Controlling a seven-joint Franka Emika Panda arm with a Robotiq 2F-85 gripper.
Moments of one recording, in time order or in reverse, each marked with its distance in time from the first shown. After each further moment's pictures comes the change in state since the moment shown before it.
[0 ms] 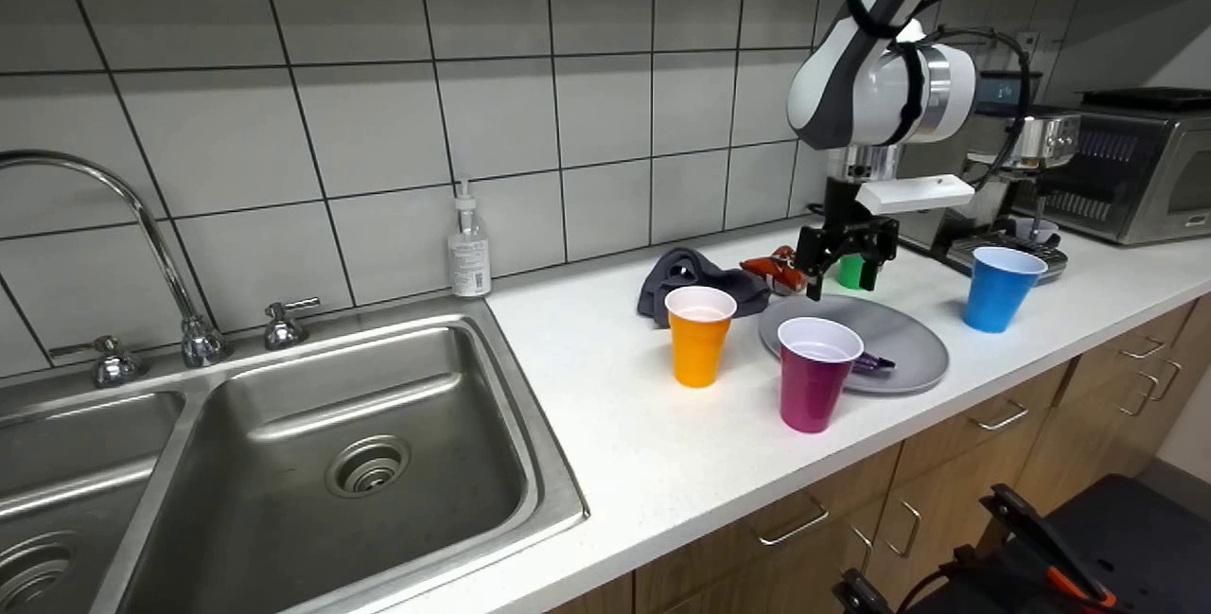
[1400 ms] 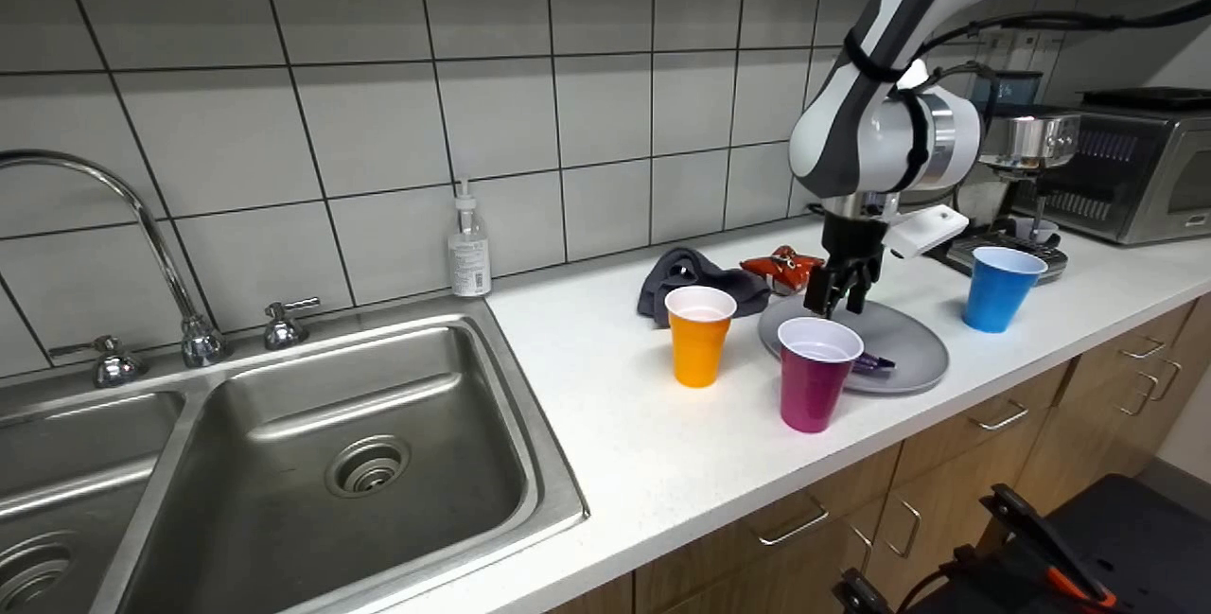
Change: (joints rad) arm -0.022 0.039 0.034 -0.097 -0.011 0.195 -0.332
